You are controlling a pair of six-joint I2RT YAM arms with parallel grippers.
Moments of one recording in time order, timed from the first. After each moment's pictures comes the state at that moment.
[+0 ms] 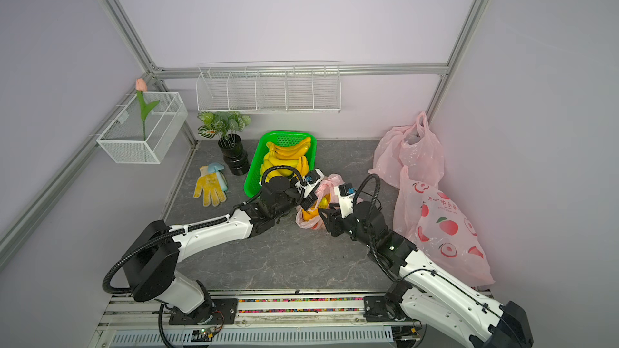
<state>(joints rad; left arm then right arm) -0.91 1.58 0.98 0.40 0.02 0.30 0.77 0.89 0.61 -0.09 -0.03 0.39</state>
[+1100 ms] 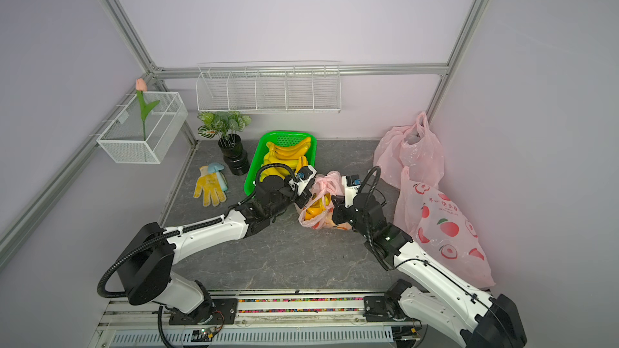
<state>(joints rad) -0.86 1.54 0.94 0.41 0.00 0.24 0.63 0.91 0.63 -0.11 0.08 0.40</state>
